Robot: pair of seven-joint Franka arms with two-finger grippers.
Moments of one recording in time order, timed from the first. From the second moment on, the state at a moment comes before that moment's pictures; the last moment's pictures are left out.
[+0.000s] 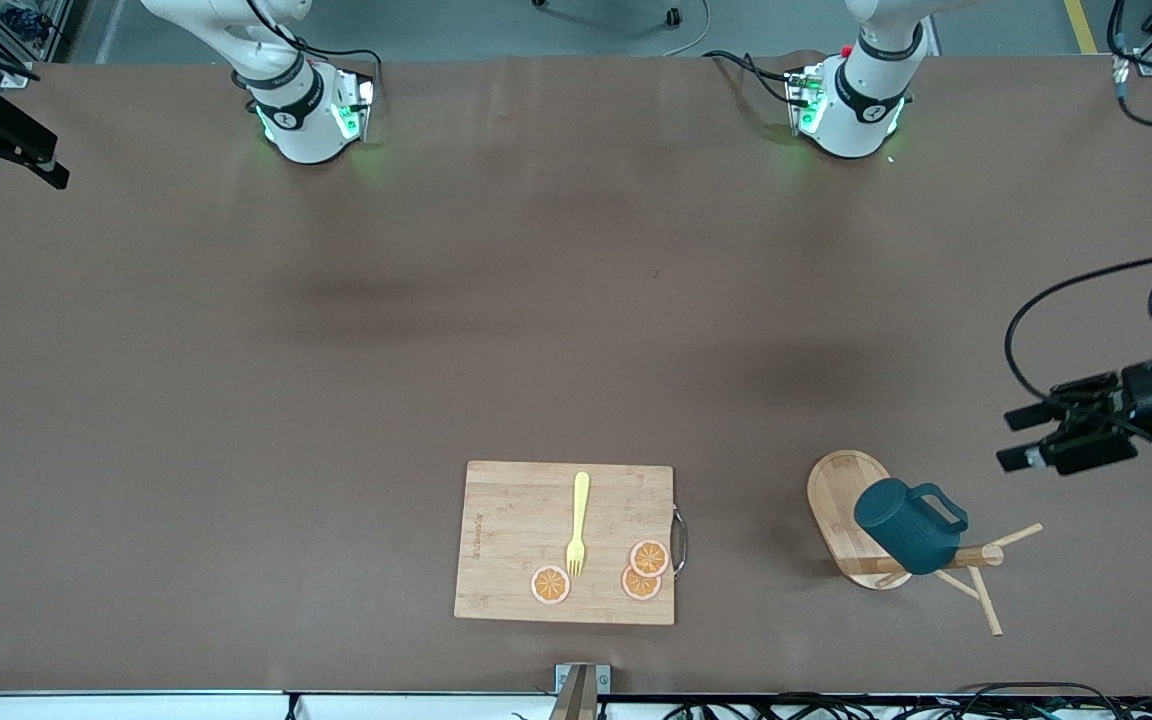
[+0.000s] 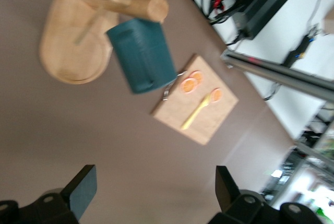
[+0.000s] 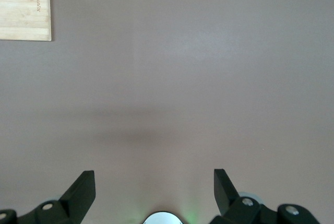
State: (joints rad) left arm 0.23 0.37 -0.15 -1.33 -0.57 1.71 -0.44; right arm -0.05 -0.19 0.00 -1.63 0.01 1.43 -0.05
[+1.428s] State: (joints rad) left arm -0.11 -0.18 -0.06 -1.74 0.01 1.52 -0.13; right arm -0.05 -0.19 0.00 -1.63 0.01 1.43 -0.05
